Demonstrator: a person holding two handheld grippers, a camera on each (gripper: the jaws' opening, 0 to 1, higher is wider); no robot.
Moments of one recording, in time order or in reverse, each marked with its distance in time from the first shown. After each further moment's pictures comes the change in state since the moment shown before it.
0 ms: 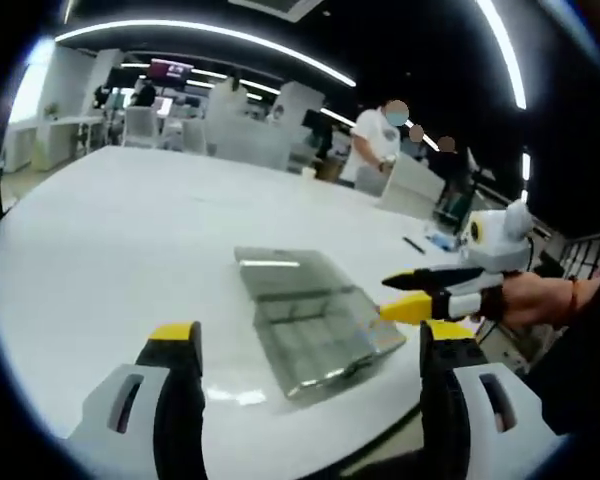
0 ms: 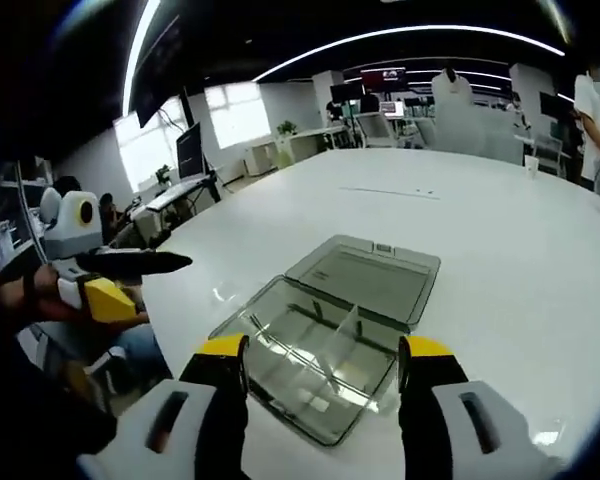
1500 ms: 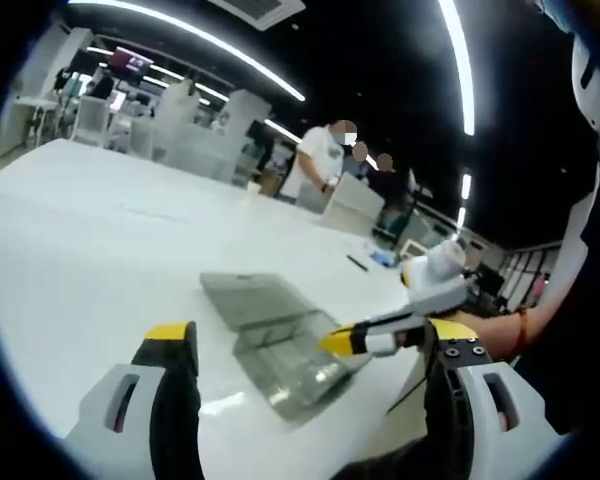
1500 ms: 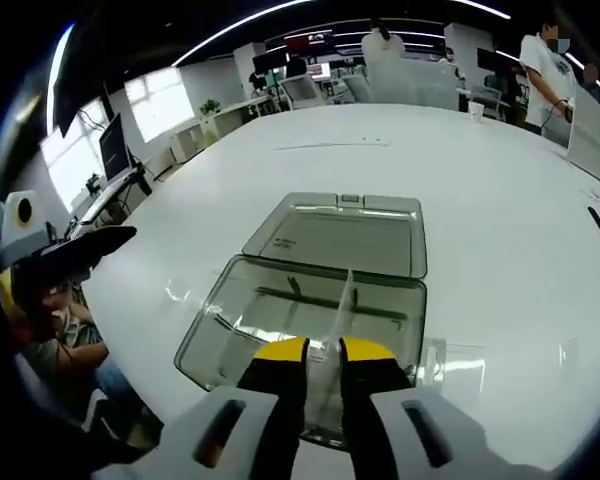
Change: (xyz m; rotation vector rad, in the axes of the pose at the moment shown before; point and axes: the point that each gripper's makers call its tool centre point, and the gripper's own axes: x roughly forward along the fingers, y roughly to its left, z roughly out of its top) left arm -0.008 0.007 0.027 -0.028 -0.054 -0.312; right arm 0.042 0.008 -0.033 0.215 0.176 -0.263
